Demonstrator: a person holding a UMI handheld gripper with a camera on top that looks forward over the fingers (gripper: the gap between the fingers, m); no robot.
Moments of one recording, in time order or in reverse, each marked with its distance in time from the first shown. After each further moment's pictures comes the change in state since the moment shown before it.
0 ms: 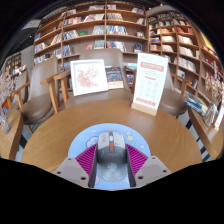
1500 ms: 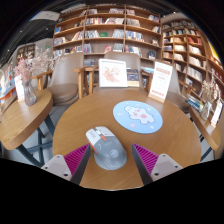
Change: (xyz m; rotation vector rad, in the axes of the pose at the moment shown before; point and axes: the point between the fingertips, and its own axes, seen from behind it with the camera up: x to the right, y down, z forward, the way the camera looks) arm -0.091 0.104 -0.149 0.028 -0.085 -0.119
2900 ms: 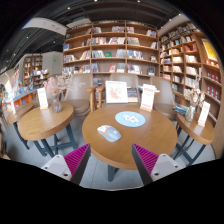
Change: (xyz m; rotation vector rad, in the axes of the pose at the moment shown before) arm 0.004 0.025 -0.239 0.176 -0.066 0.006
